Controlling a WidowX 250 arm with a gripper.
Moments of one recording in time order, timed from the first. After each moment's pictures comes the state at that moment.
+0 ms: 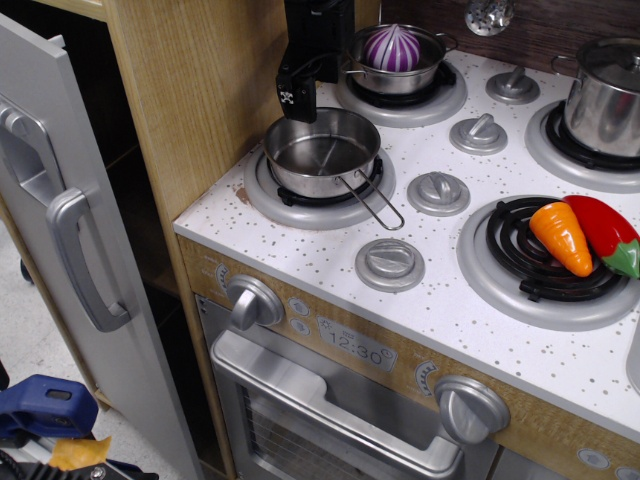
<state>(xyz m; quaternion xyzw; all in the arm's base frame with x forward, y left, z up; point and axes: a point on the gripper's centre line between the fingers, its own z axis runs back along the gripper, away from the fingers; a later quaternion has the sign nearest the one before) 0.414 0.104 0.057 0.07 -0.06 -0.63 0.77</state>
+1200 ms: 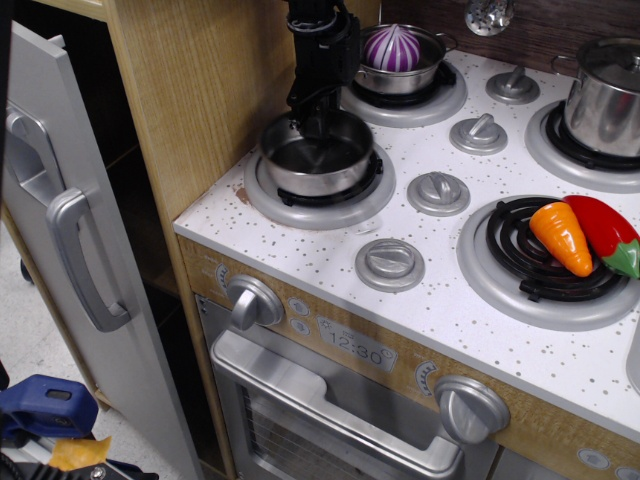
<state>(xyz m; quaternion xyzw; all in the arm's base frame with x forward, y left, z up) 0.417 0.102 0.025 0.04 -0.05 -0.63 0.77</state>
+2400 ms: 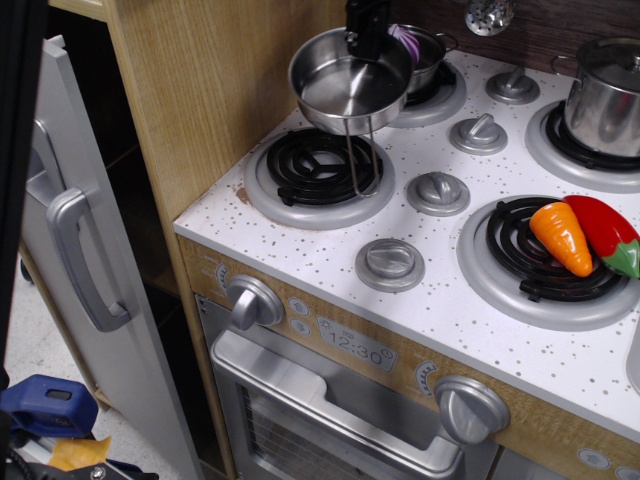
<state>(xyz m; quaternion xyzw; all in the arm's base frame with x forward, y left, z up) 0.441 0.058 0.099 0.05 -0.01 -0.62 0.78</state>
